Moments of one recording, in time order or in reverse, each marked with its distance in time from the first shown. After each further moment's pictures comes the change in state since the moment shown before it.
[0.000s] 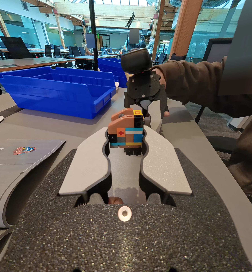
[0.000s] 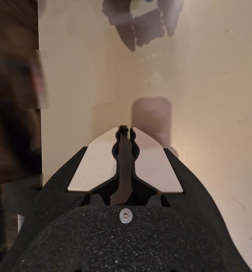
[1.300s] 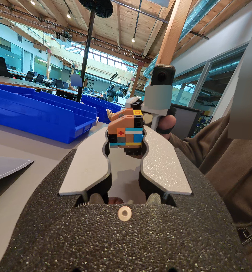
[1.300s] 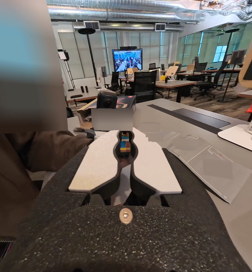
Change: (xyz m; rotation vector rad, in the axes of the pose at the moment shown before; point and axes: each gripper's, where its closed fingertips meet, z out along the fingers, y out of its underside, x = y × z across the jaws) left arm 0.013 -0.040 -0.015 0.317 0.139 -0.250; right arm -0.019 -0.177 -0.079 1.082 0.436 -0.028
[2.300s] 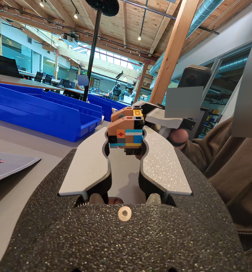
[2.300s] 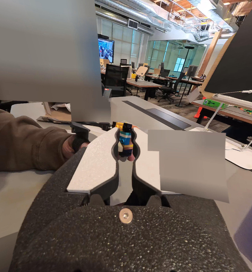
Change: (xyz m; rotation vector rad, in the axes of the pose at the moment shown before) left arm -0.005 0.002 0.000 -0.009 -0.044 0.021; right arm -0.003 0.011 0.007 -0.040 0.214 -0.210
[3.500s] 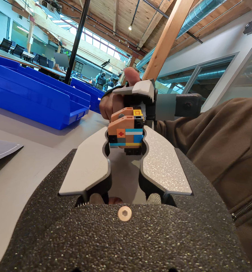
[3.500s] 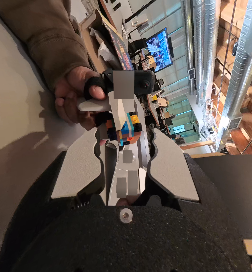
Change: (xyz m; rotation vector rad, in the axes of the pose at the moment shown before) left arm -0.008 0.007 -0.005 -0.061 0.096 -0.177; right arm -0.002 0.021 0.003 -0.003 -0.333 -0.997
